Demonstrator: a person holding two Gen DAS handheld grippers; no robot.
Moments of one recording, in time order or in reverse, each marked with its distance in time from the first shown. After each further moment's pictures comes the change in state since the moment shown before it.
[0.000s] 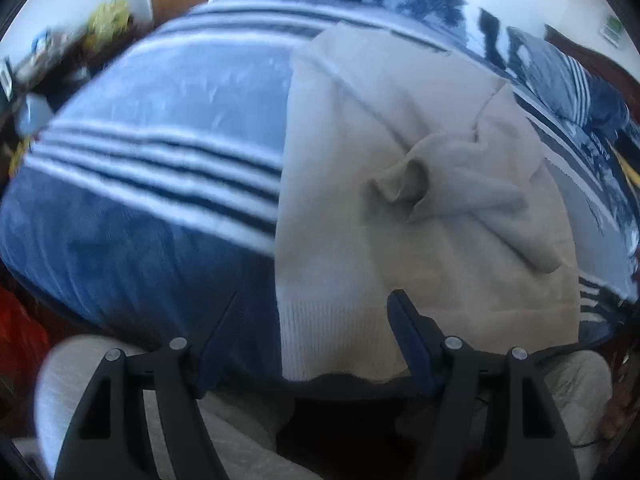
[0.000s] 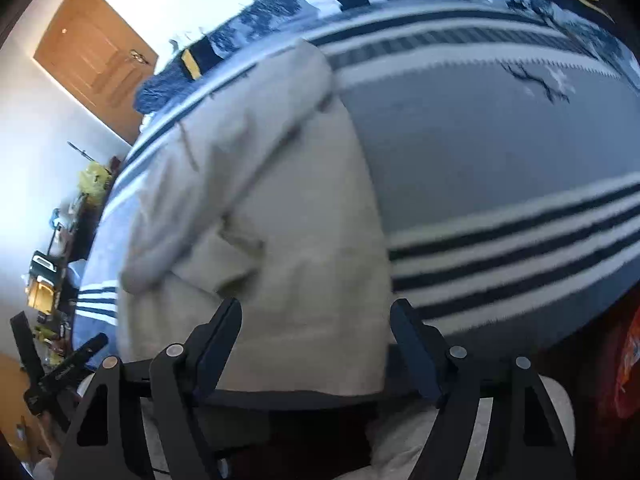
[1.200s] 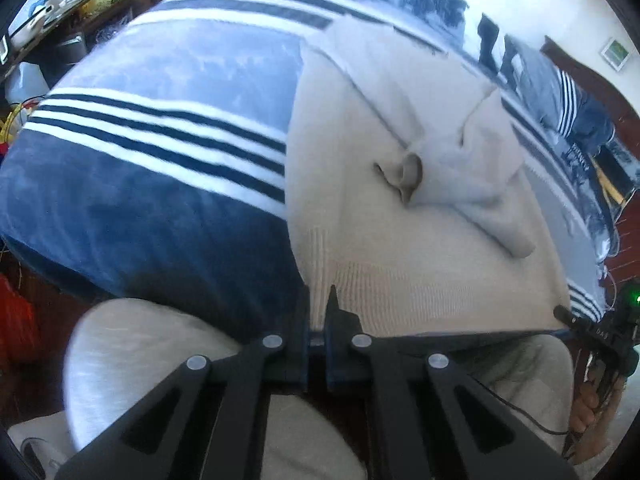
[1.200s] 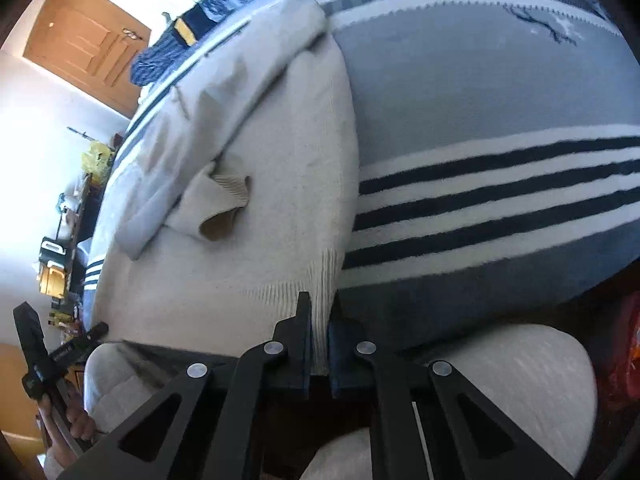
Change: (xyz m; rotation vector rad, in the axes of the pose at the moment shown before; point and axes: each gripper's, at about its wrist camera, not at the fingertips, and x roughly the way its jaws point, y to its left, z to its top) left arm -0.045 0.032 0.011 -0.043 0.057 -0.107; right arm -0.012 0.012 -0.025 -0.027 0.139 0.052
